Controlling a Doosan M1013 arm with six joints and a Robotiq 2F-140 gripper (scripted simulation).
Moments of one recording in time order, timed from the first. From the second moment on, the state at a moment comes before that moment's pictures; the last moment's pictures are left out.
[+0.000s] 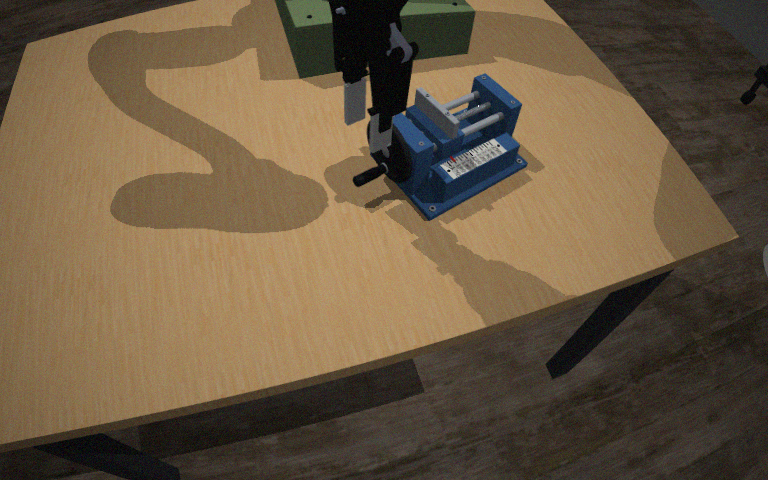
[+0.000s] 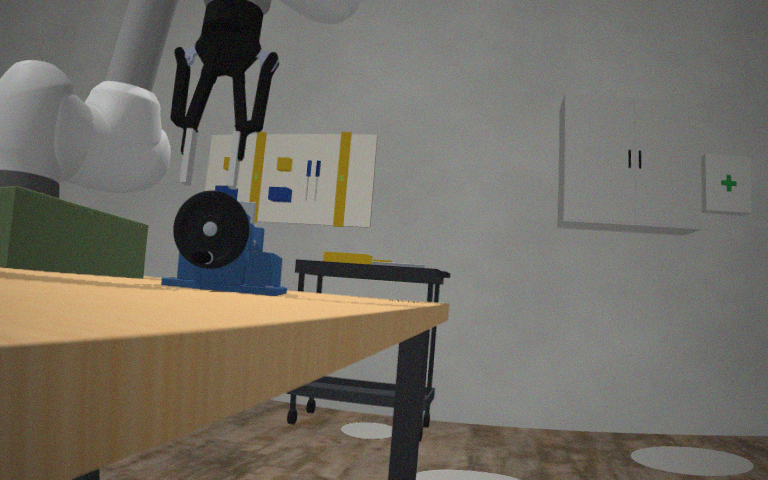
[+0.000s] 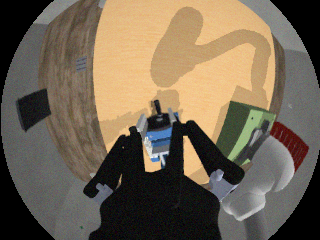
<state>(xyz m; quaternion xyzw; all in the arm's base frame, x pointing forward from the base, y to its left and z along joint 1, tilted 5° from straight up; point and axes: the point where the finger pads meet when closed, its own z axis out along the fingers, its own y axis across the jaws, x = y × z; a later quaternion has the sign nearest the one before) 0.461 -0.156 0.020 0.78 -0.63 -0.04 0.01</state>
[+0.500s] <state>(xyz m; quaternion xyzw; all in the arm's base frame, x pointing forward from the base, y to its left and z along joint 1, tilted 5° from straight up) 0.464 -0.157 0.049 0.78 -0.63 -0.04 0.01</state>
